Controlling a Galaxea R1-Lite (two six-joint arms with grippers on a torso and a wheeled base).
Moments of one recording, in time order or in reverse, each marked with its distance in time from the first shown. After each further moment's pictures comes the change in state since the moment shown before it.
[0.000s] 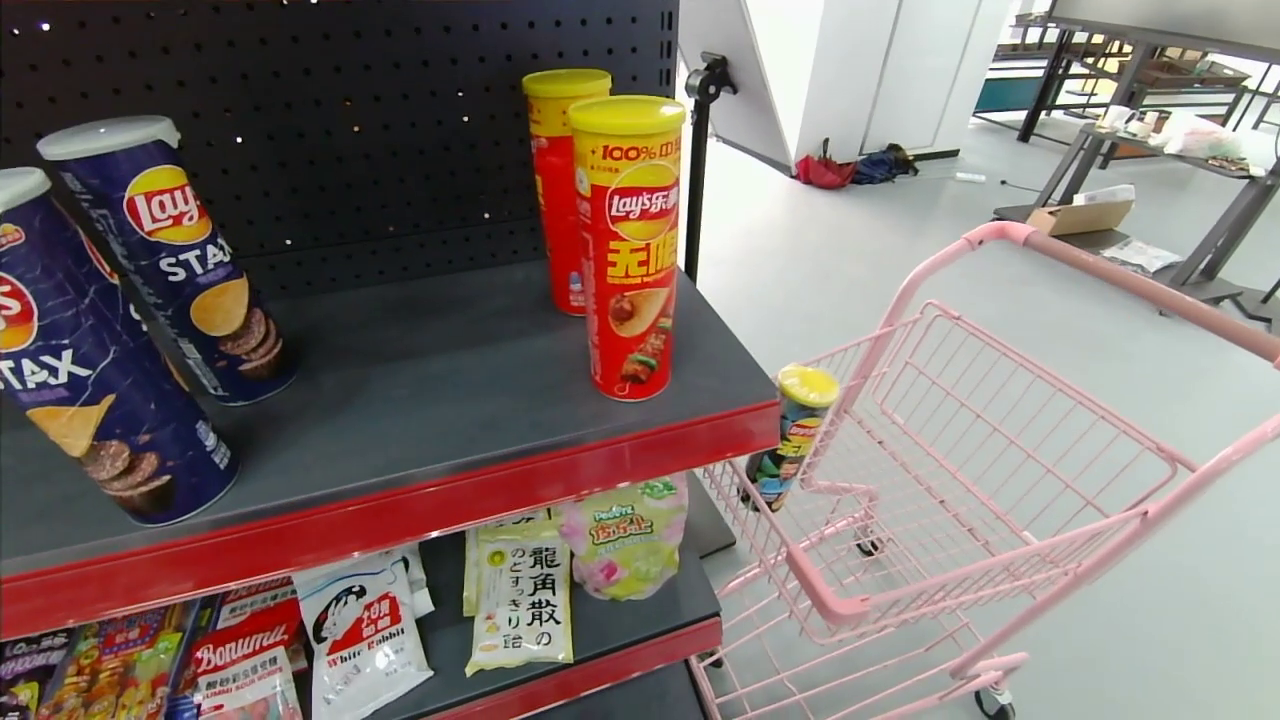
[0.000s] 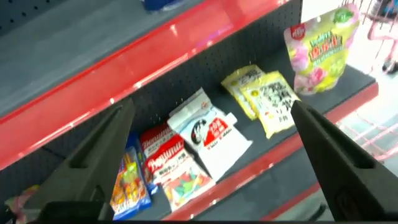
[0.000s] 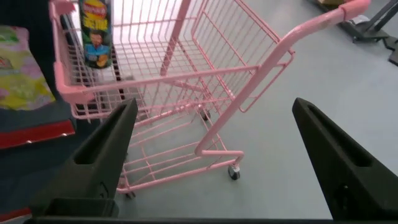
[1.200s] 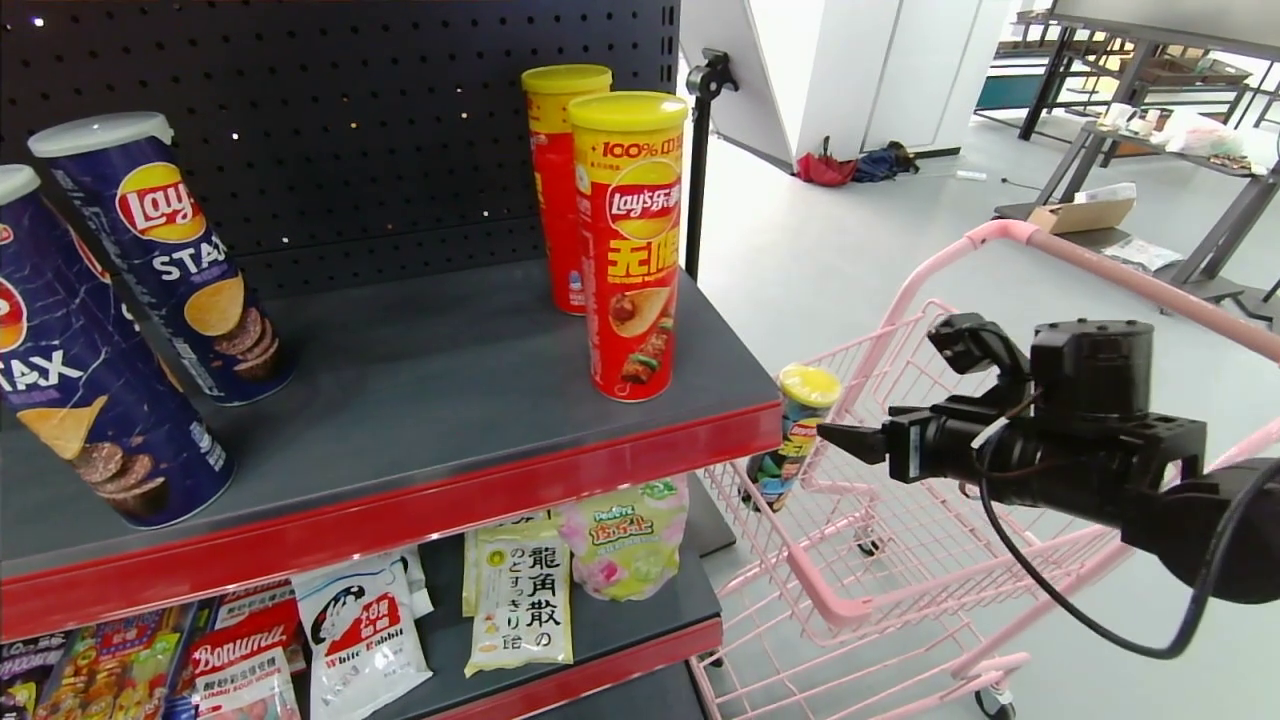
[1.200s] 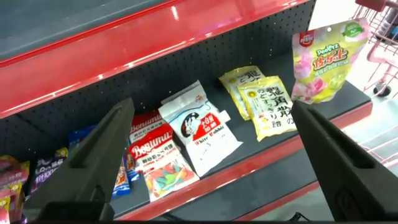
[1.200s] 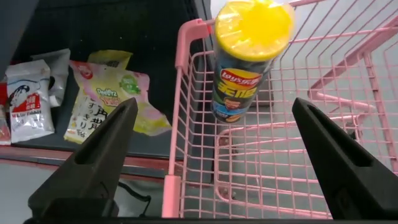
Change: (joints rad) left arm 0.012 0.001 0.049 -0.022 0.053 -0.149; right arm 0.264 1.639 -0.510 -0.832 0.302 0.212
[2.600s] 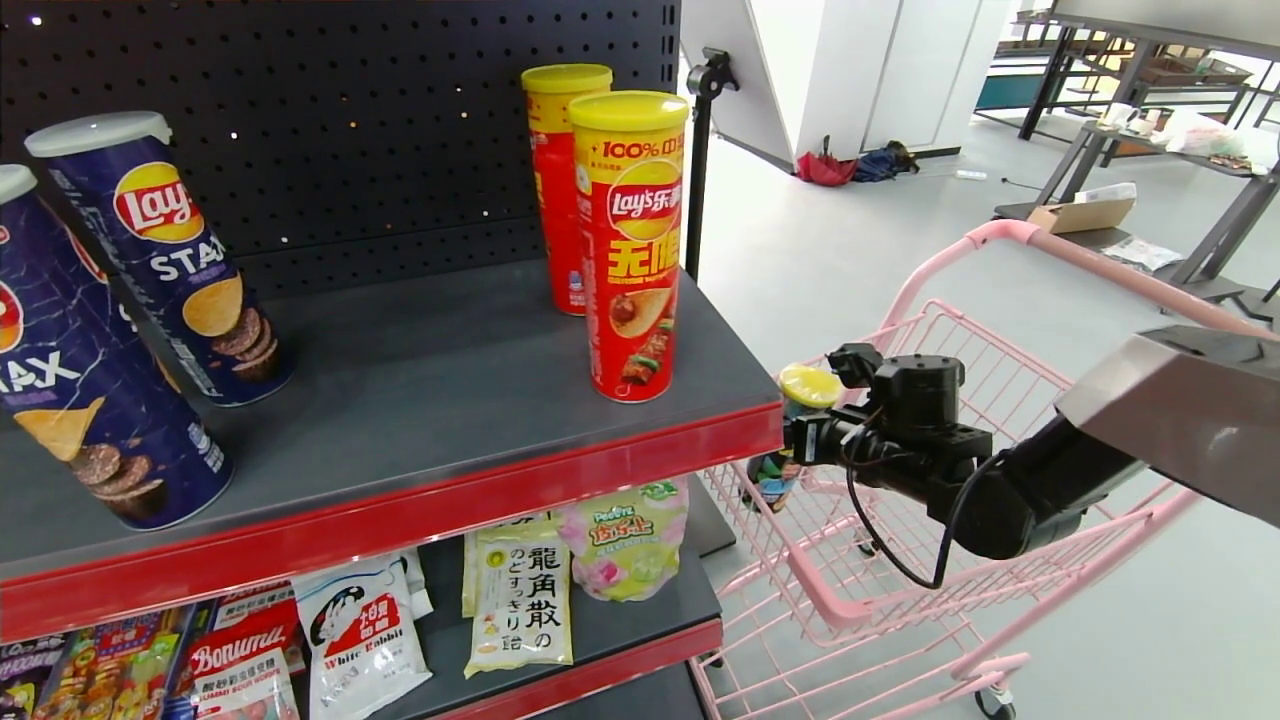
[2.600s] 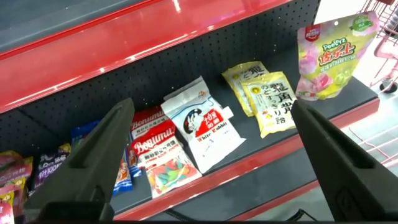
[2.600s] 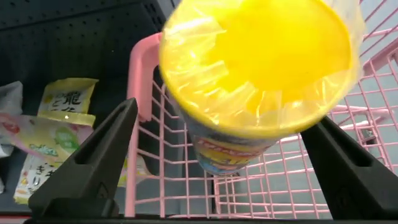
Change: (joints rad) left arm 0.000 0.000 0.014 0.001 0.017 0.004; right arm 0.026 0.450 -0.254 -0.227 -0.109 0.079
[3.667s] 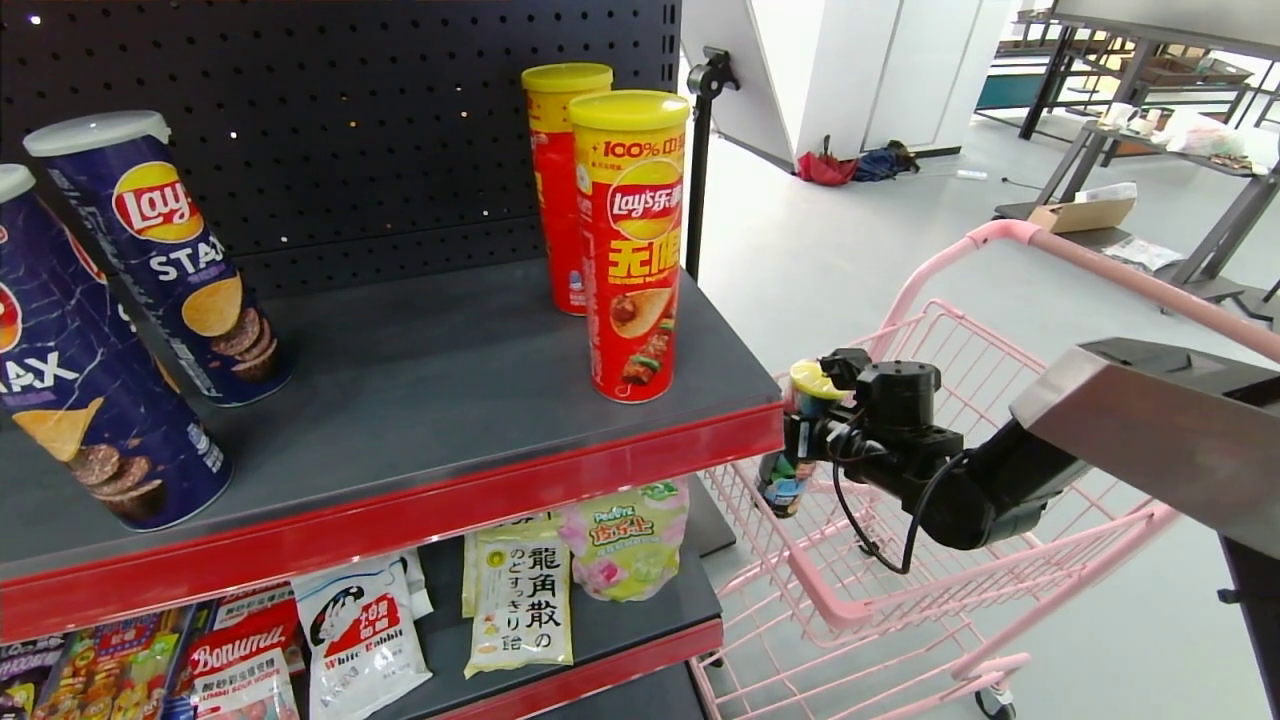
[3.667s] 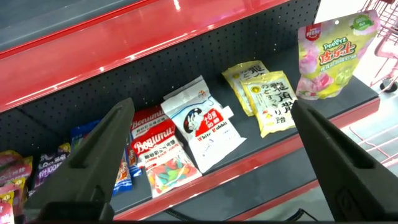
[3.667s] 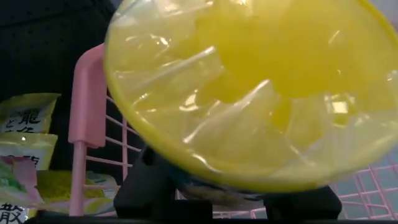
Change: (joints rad) left arm 0.000 0.000 0.001 0.000 -0.001 0.000; right arm -0.017 0.090 -0.089 -0.012 -0.088 -0.007
